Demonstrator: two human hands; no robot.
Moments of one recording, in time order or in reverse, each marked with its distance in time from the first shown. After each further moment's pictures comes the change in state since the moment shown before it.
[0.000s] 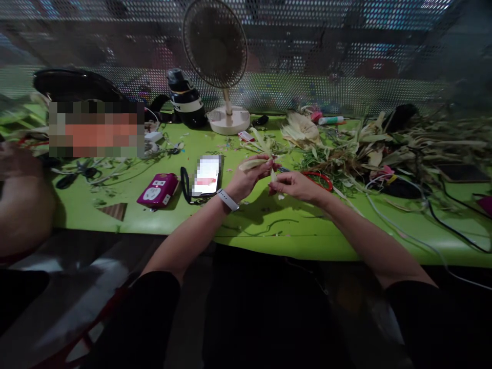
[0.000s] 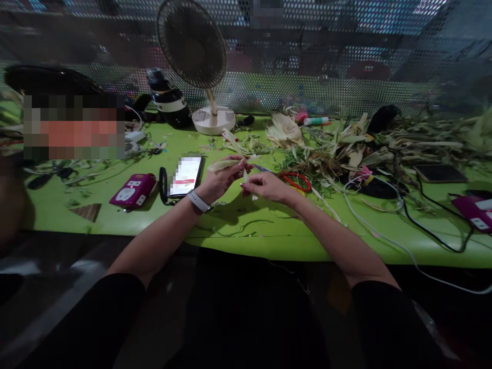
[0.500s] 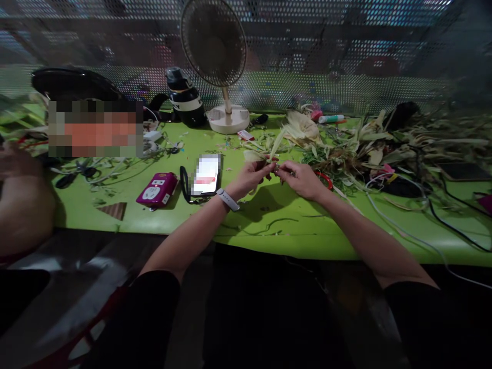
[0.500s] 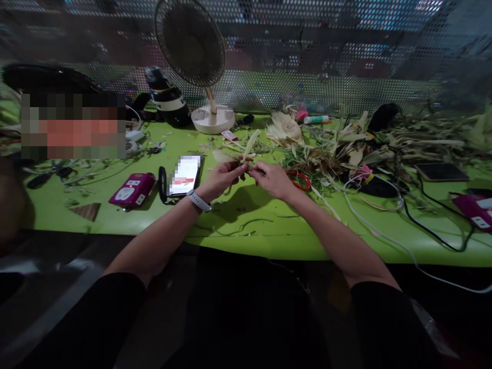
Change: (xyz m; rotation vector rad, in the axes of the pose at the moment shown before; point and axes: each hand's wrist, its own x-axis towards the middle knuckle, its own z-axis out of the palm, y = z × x) left_hand 0.001 -0.002 0.001 0.375 -0.019 -0.034; right_hand 0.004 0.012 -0.005 -0.359 0.347 -0.099
